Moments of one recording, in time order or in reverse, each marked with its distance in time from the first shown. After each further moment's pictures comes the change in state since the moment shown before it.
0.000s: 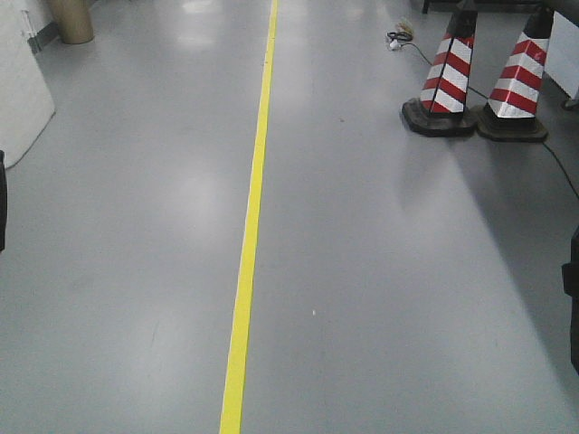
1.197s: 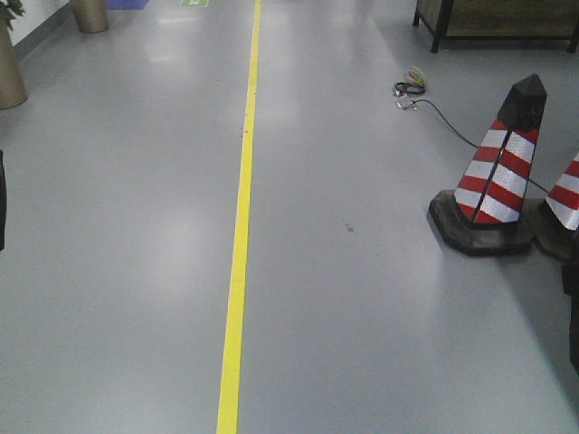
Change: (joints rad) left arm 0.000 0.000 0.000 0.001 -0.001 0.000; right arm 0.000 0.000 0.000 -0.001 0.000 0.000
